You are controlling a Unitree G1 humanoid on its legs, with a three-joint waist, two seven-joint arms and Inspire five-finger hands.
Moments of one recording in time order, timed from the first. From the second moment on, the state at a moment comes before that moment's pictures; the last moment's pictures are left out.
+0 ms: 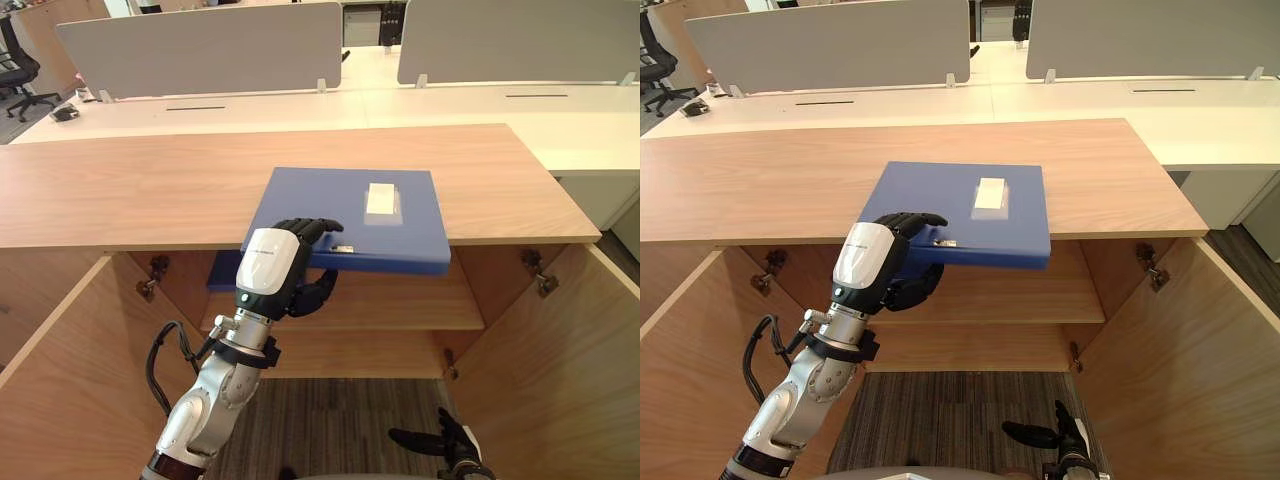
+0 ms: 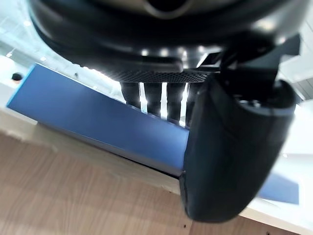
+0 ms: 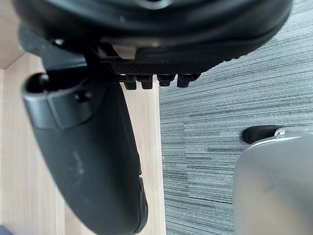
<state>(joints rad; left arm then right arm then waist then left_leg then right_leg) 0.03 0.32 -0.25 -0.26 0.89 -0.18 0.31 0.17 -0.14 -0.05 0.93 0.06 -0.13 -0.06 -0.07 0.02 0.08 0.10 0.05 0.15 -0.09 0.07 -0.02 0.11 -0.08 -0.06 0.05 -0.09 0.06</state>
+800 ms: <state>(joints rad) 0.16 0.21 -0.28 -0.70 0.10 -0.29 0.25 0.39 -0.03 -0.02 -0.22 0.40 -0.20 0.00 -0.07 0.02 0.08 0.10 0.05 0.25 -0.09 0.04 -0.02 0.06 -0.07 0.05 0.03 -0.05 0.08</state>
